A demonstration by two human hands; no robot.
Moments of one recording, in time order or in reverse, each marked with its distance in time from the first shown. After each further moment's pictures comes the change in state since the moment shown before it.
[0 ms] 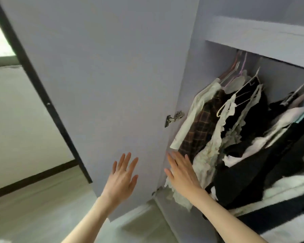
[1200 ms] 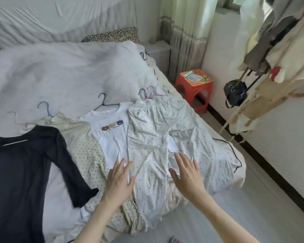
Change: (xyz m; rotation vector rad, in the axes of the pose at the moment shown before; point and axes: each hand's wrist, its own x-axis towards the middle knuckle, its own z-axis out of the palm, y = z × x) left_hand -0.734 -0.080 -0.048 -0.182 0.560 -1.862; right_hand -0.310 -0.664 0.045 0.331 -0.428 -1.544
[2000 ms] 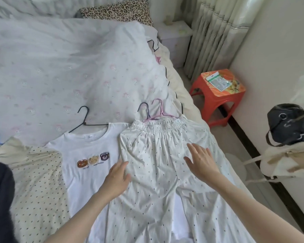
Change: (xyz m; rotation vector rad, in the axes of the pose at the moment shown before) left_hand 0.394 -0.047 0.031 -0.192 -0.240 -0.252; right_hand 0.435 0.138 0.048 -0.236 -0.266 -0.026
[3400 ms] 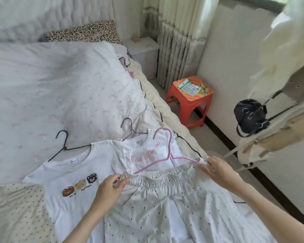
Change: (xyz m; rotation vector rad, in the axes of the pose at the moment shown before) left_hand -0.007 0.023 -0.023 -0.232 0.139 0.185; right_hand -0.073 0.063 -0.029 0.320 0.174 0.095
